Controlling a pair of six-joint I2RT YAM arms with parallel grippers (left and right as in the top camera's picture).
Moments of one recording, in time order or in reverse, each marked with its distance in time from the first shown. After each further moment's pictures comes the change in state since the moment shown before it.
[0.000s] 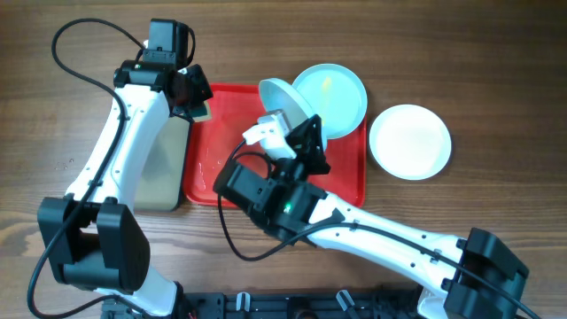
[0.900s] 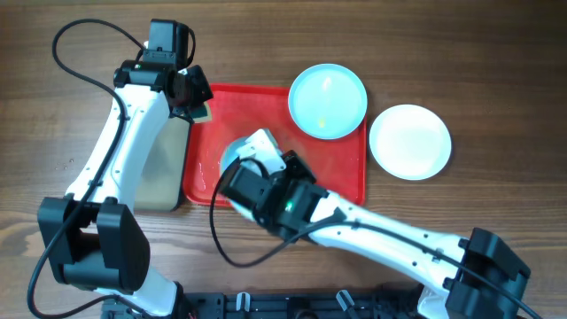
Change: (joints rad) left arm 0.000 0.000 0.000 -0.009 0.004 0.000; right arm -0.035 -0.005 0.001 -0.141 -0.794 0.107
